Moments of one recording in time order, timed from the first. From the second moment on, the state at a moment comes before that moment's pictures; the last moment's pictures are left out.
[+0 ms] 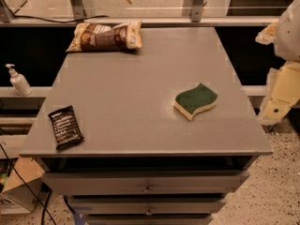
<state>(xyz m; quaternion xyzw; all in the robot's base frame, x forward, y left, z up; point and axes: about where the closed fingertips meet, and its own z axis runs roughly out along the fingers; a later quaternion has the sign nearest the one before) 0.438 -0.217 0.976 -0.60 0.78 -0.03 0.16</state>
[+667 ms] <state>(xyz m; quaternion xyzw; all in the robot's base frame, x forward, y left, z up) 0.458 -0.195 0.971 -0.63 0.76 -0.03 0.17</state>
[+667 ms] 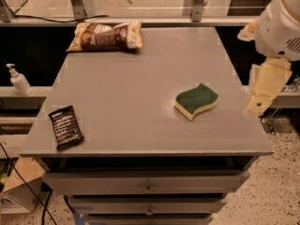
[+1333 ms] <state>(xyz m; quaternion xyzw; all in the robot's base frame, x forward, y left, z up) 0.490 -0.169 0.961 -0.65 0.73 0.01 0.20</state>
